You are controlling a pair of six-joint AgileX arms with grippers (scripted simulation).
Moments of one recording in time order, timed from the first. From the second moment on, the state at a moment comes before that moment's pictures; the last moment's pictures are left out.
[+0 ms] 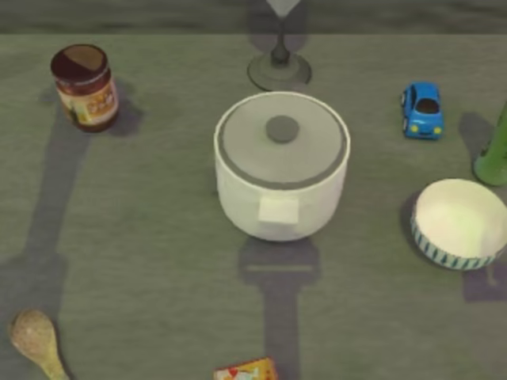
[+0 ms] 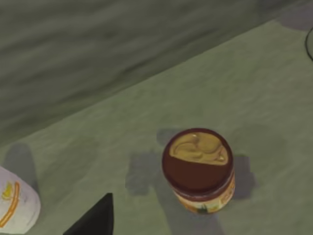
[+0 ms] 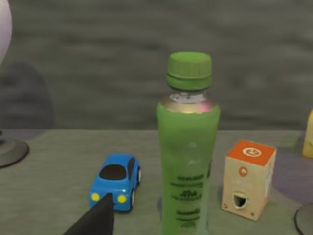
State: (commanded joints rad) left arm -0.03 1.56 1.71 -0.84 0.17 0.42; right arm 0.00 0.00 0.00 0.00 0.00 0.00
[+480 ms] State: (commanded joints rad) left arm -0.02 2.27 2.43 -1.20 0.20 0.59; right arm 0.00 0.00 0.00 0.00 0.00 0.00
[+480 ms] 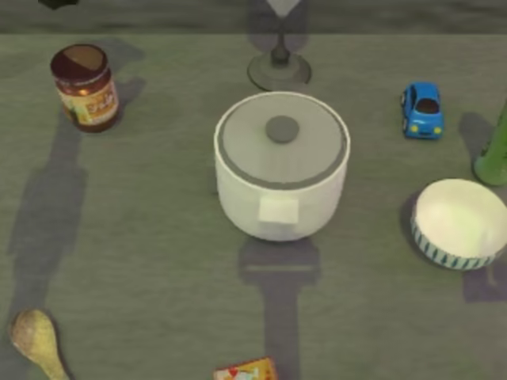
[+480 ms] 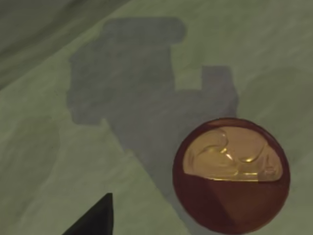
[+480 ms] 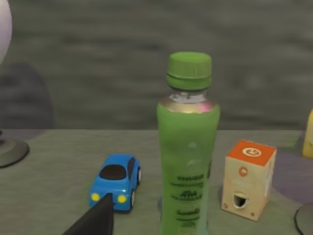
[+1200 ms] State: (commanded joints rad) left arm 0.00 2.69 2.77 -1.42 0.20 0.66; right arm 0.00 0.00 0.00 0.00 0.00 0.00
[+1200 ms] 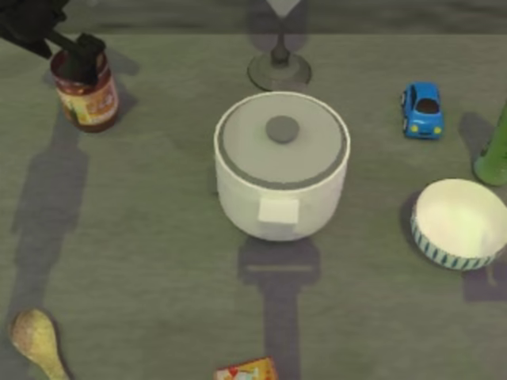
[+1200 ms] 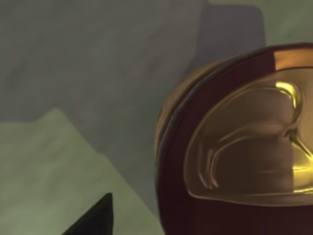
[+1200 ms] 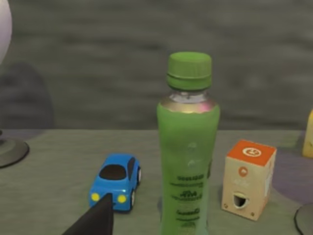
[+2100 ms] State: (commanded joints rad) left arm -0.02 2.69 2.59 -1.23 0.19 0.64; right arm 0.00 0.00 0.00 0.00 0.00 0.00
